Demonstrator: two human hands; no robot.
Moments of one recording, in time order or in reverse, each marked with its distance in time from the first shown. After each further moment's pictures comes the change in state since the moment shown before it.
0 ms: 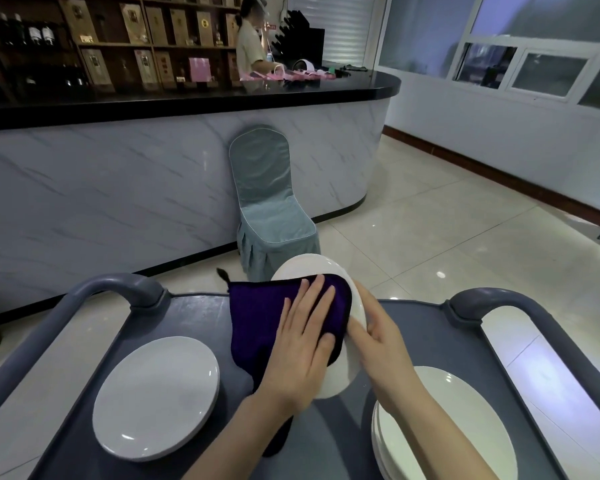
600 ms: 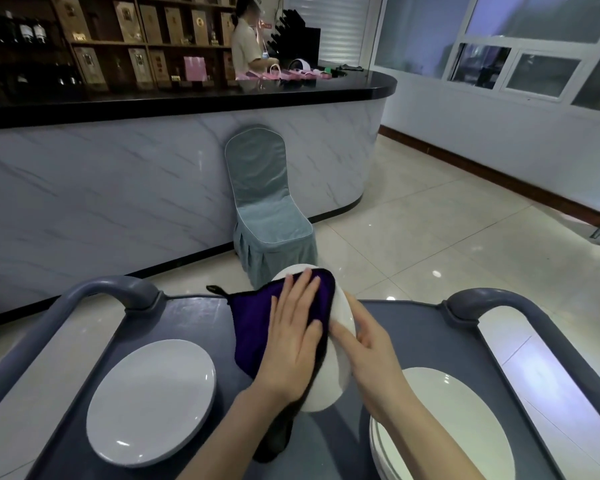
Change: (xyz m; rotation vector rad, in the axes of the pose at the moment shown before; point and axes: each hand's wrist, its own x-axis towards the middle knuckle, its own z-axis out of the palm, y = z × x) left_hand 0.012 0.000 -0.009 -0.105 0.020 -0.139; right_hand -0.002 0.007 0.011 0.072 -0.007 0.086
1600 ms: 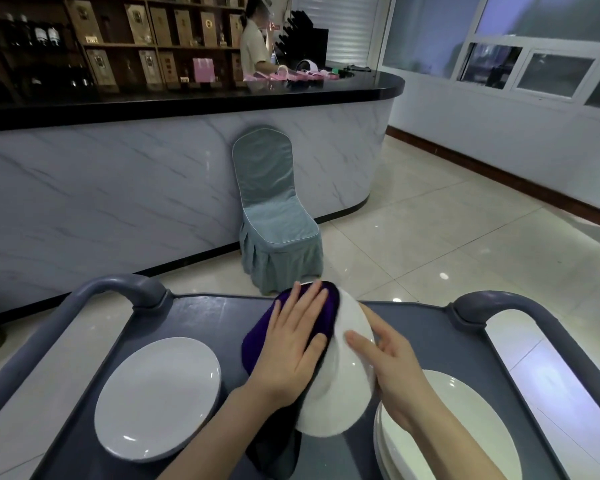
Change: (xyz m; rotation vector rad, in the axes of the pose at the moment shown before) left_hand -0.006 -0.024 -0.004 0.132 -0.114 0.099; right_hand -0.006 0.013 -0.026 0.202 -0.084 0.095
